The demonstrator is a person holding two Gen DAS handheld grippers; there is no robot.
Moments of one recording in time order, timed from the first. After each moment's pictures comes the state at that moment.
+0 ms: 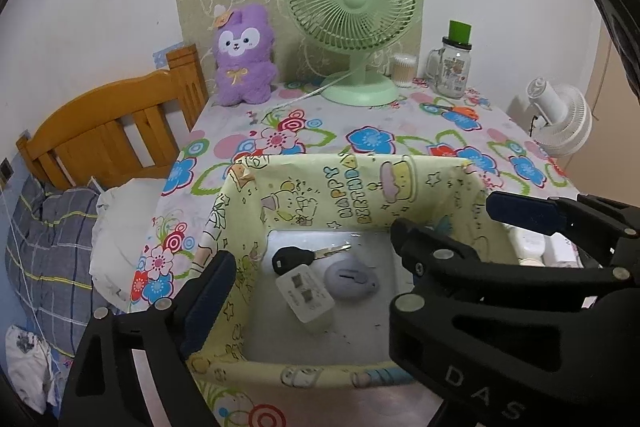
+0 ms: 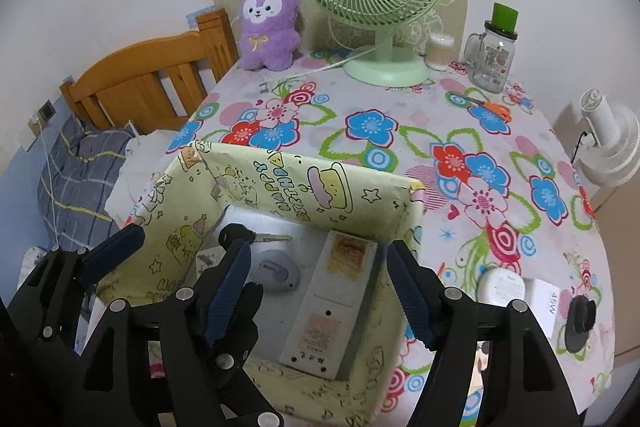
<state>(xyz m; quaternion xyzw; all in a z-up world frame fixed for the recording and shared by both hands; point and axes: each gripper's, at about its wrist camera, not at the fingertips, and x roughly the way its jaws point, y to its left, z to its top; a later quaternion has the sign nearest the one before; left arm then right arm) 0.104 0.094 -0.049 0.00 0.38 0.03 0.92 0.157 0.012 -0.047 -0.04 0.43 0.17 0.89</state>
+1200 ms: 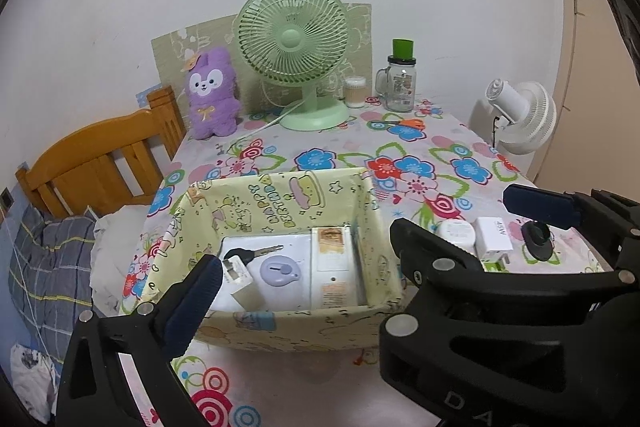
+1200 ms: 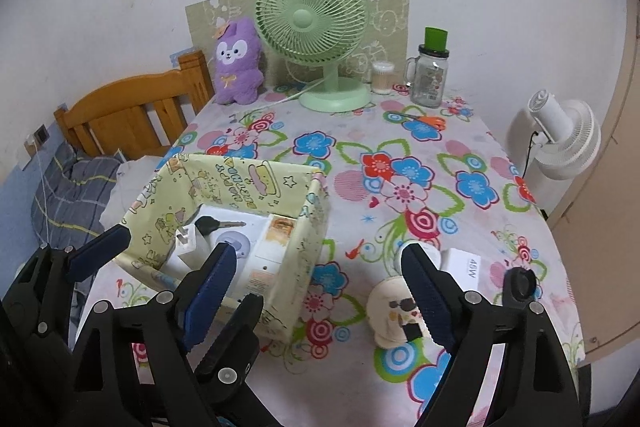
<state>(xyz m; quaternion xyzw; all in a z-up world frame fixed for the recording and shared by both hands) 0.054 0.020 -0.018 0.03 0.34 0.00 0.94 0.092 -0.067 -0.012 -0.02 0.37 0.13 0.92</state>
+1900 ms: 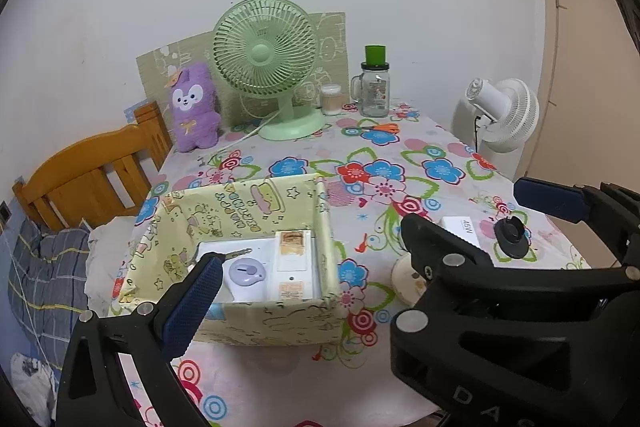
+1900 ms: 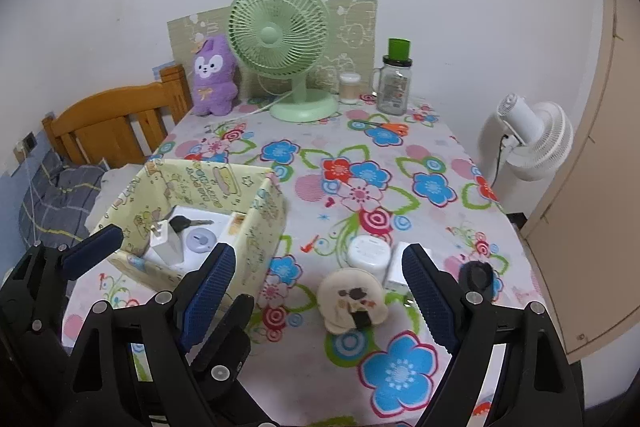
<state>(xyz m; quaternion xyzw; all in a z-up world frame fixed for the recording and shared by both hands) 0.039 -0.021 -0.014 0.05 0.33 -0.01 0.94 0.068 -0.111 -0.005 -0.03 0.35 0.10 0.93</state>
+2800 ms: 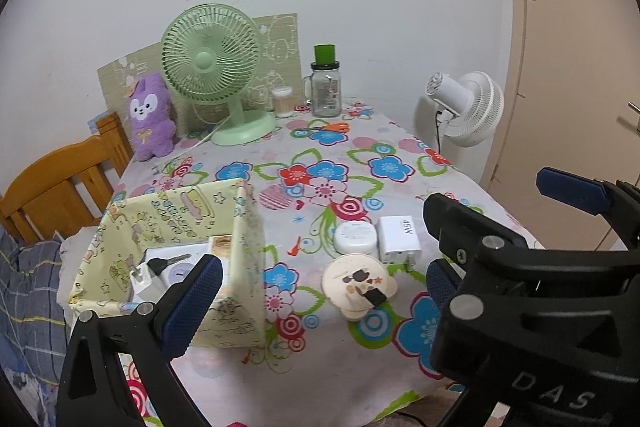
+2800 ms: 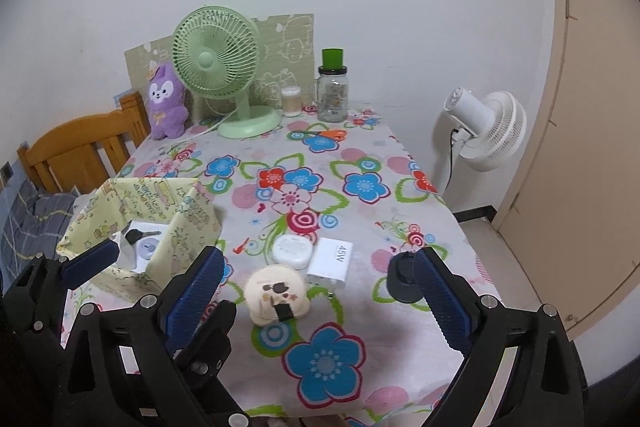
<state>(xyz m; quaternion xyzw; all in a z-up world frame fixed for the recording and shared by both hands) 0.039 -0.077 -0.020 0.05 0.33 -0.07 0.94 0.050 -0.186 -0.003 0.00 0.32 0.04 0.95</state>
